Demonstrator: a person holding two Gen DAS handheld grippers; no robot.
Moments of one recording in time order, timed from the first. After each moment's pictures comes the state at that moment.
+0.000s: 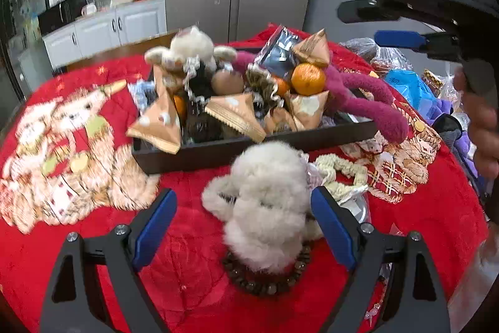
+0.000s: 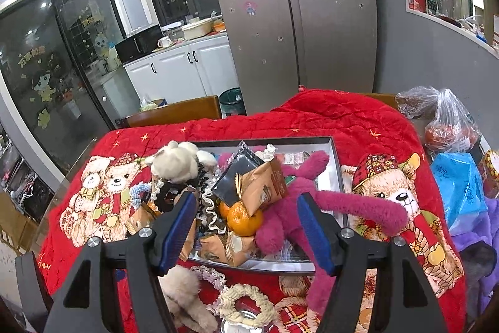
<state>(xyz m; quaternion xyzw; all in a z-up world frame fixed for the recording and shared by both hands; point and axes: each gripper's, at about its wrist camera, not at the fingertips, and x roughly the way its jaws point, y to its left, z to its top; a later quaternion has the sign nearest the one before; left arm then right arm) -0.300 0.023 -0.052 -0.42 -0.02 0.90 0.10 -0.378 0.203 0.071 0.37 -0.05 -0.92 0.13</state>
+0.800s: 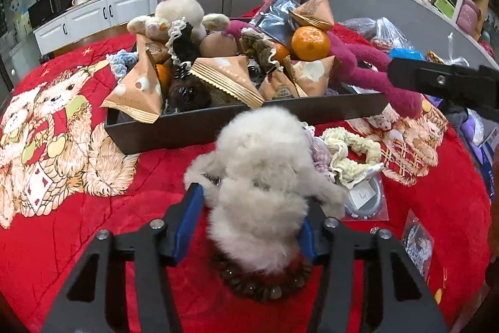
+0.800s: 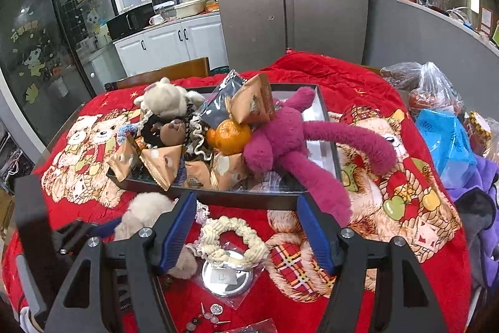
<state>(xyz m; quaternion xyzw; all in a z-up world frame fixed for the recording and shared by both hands) -0.309 0.032 -0.083 -0.45 0.00 0.89 0.11 -0.321 0.201 0.022 0.40 -0.01 -0.91 0.10</state>
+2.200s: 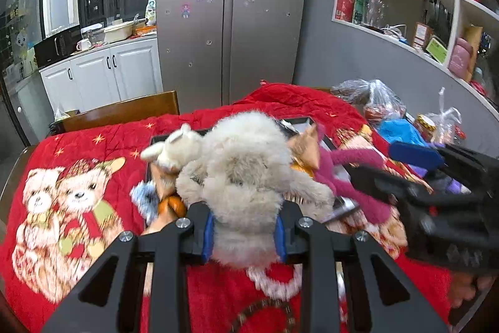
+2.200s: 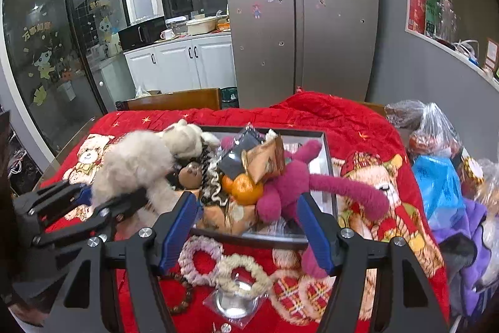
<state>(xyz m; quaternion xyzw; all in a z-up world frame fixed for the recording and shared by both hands) -0.366 0.032 0.030 -0.35 0.00 0.93 0.11 -0.335 0.188 0.077 0.36 0.01 -0.93 0.12</state>
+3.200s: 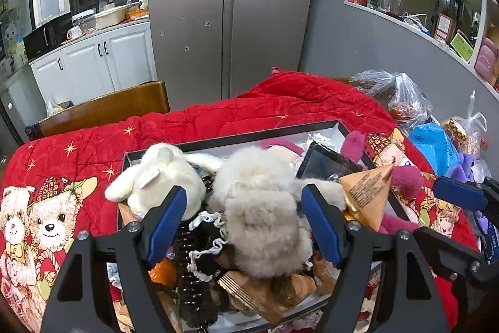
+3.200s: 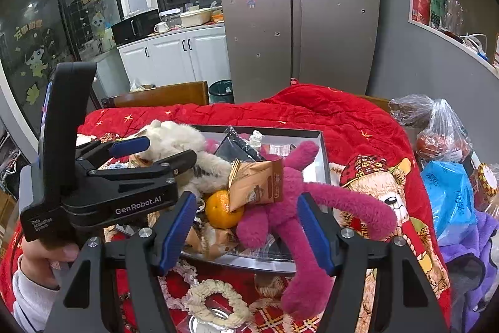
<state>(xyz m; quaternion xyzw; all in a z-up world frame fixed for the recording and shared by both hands) -0.465 0.038 -0.012 -0.39 0.00 0.92 0.11 -0.381 0.200 0.052 0.38 0.01 -0.92 0.11</state>
